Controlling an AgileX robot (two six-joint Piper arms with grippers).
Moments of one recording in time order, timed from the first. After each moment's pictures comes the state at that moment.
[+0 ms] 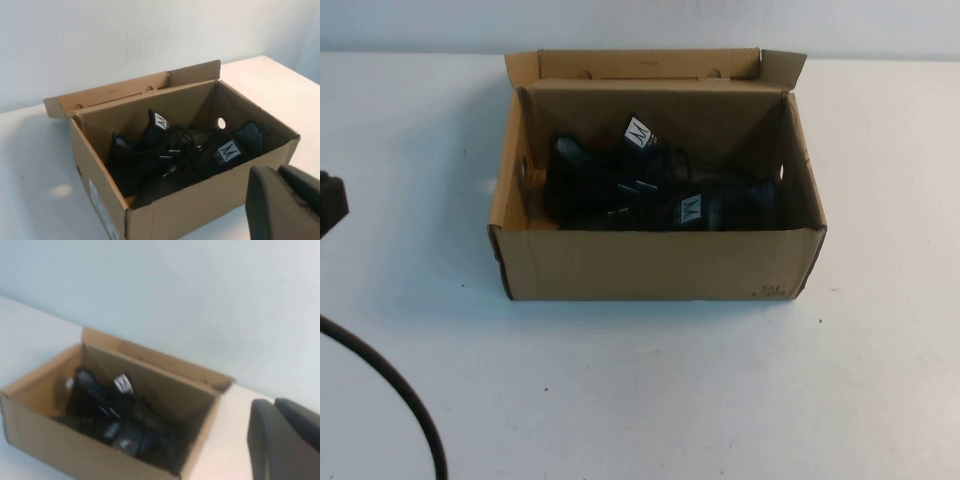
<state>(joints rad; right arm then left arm) 0.33 0.62 -0.96 0.22 0.58 -0.28 -0.03 0.61 -0.79 -0.85 0.73 0.84</state>
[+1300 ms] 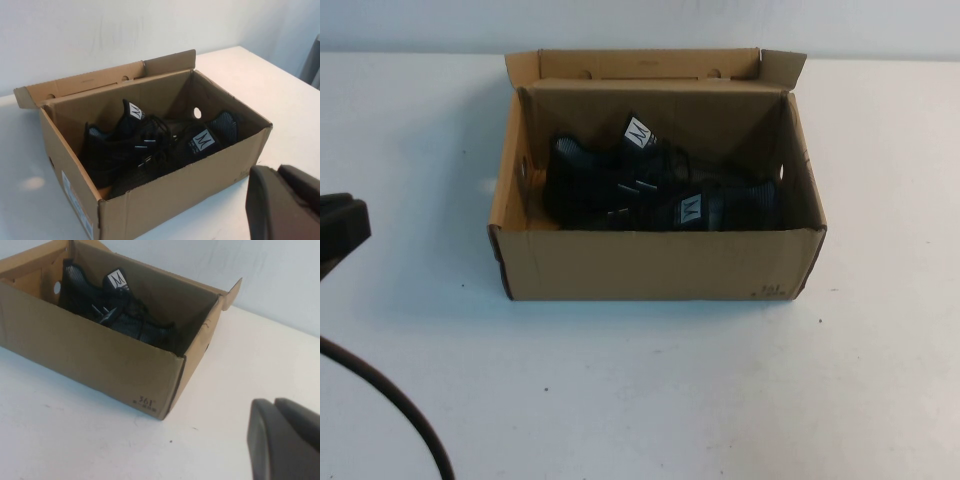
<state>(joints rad) 0.33 0.28 -0.47 0.12 0.53 -0.24 -0.04 0.61 -0.79 -0.88 0.80 0.85</state>
